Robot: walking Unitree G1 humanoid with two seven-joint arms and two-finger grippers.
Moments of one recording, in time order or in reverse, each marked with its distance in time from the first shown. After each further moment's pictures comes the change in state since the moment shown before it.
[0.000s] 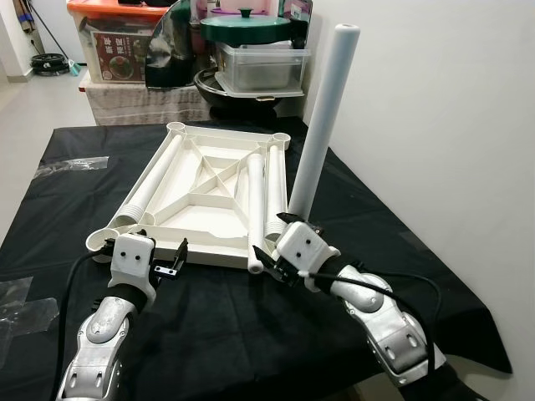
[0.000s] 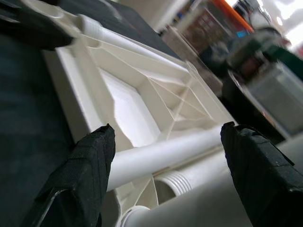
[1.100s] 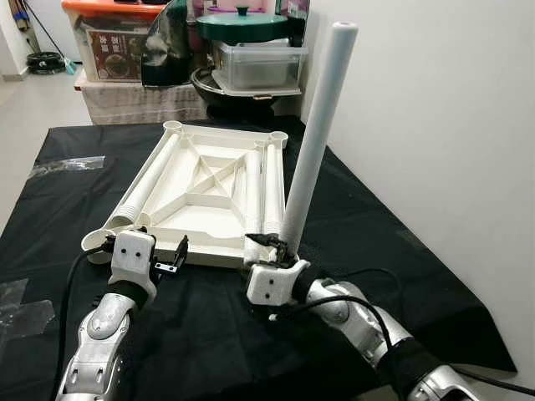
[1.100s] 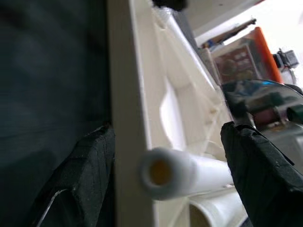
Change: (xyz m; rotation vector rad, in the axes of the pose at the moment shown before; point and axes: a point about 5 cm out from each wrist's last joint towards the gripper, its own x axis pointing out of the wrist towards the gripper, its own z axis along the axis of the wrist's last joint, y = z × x) left arm 0.003 0.000 0.002 0.002 -0.006 0.000; right arm 0.034 0.041 -0.034 -0.344 -0.044 0.148
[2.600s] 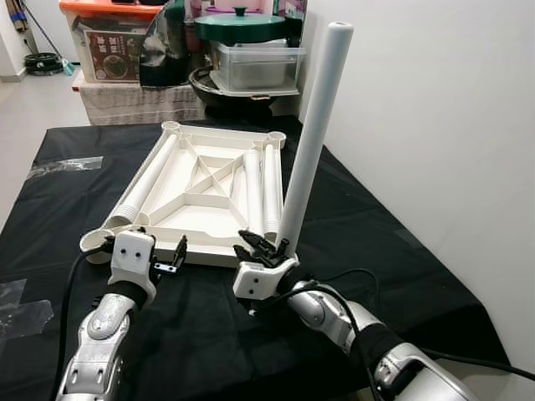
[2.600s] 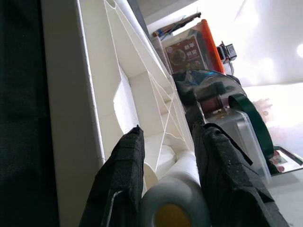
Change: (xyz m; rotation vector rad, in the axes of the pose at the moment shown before) left arm 0.000 0.000 -0.001 0.005 0.004 0.011; right arm 0.027 0.004 -0.011 -0.087 0.063 -0.237
